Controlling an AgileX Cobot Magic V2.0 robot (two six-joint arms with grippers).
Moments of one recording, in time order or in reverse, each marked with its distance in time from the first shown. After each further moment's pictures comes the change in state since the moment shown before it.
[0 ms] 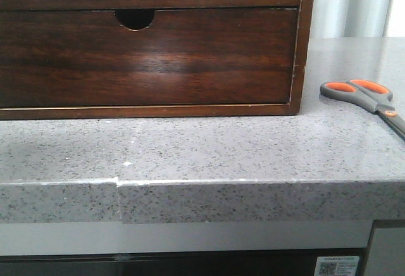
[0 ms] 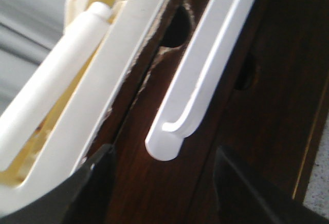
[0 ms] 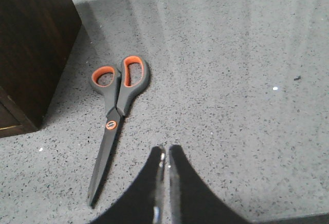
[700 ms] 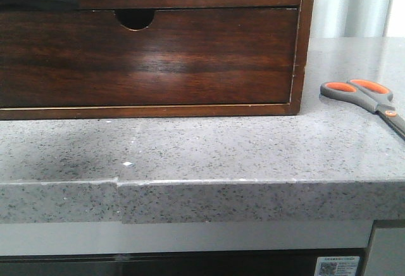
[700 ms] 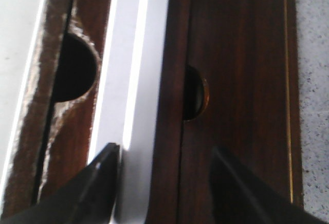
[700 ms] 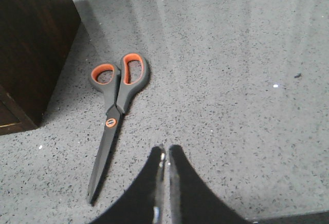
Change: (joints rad) left arm -0.145 0.316 -0.184 0.190 0.119 0.000; right arm 0.000 0.000 0.000 0.000 0.007 0.000
